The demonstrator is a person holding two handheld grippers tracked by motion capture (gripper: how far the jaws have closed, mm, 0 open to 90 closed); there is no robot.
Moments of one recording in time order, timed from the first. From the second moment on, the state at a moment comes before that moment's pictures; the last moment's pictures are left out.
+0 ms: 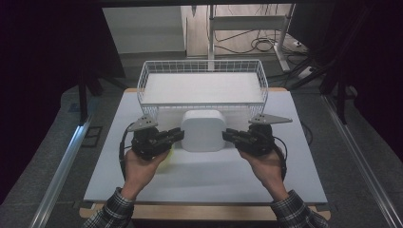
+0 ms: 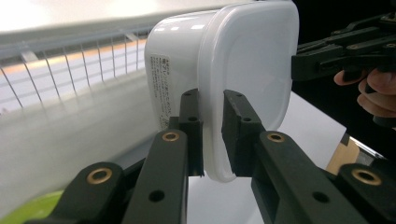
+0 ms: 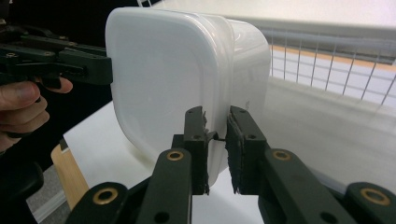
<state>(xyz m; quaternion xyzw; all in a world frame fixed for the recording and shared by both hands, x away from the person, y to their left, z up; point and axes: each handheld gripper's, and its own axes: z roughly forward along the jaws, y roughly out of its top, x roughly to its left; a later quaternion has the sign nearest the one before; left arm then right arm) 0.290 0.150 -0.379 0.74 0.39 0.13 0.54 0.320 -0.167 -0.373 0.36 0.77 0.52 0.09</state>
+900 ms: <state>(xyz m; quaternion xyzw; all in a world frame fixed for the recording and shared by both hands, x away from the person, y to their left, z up) 0.338 0.157 -0.329 0.72 0.39 0.13 0.55 0.364 -0.159 -0.320 0.35 0.75 0.55 0.12</state>
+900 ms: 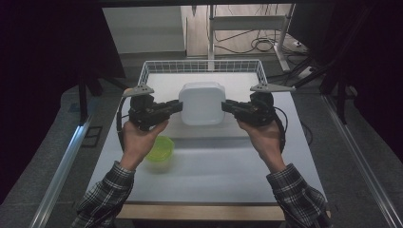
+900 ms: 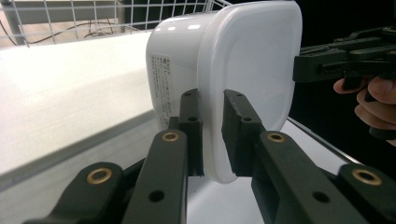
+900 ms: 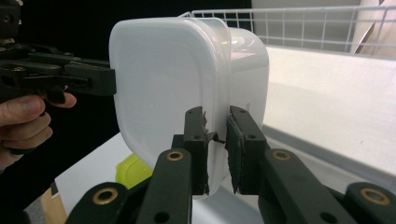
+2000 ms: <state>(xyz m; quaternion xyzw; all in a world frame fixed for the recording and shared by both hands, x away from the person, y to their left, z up) 0.405 0.164 -0.319 0.70 0.42 0.12 0.56 0.426 -0.145 -0.304 0.39 0.74 0.54 0.11</state>
